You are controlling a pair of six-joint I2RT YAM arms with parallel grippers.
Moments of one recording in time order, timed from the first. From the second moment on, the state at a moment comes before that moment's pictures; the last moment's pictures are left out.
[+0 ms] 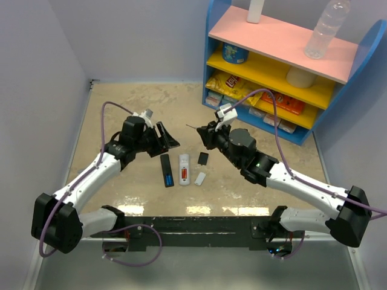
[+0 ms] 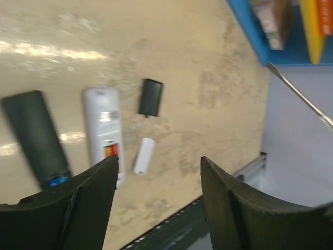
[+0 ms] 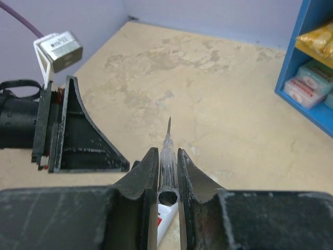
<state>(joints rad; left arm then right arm) -0.42 1.17 0.82 -0.27 0.33 -0.86 0.91 1.16 0.85 0.21 0.31 0.24</state>
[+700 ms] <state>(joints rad) -0.11 1.37 0.72 -0.36 0.46 -0.53 0.94 1.48 1.17 -0.28 0.01 0.35</state>
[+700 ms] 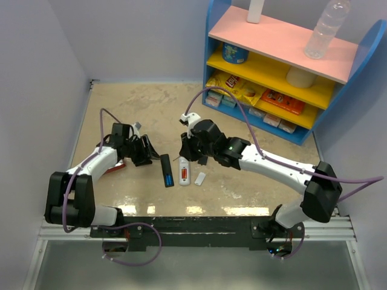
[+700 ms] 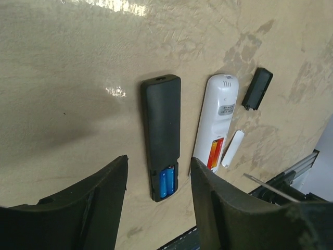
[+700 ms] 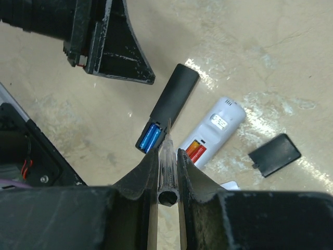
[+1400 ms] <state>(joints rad) -0.10 1.46 0.69 -0.31 0.56 -0.51 1.04 1.72 1.30 -0.36 -0.01 0.38</state>
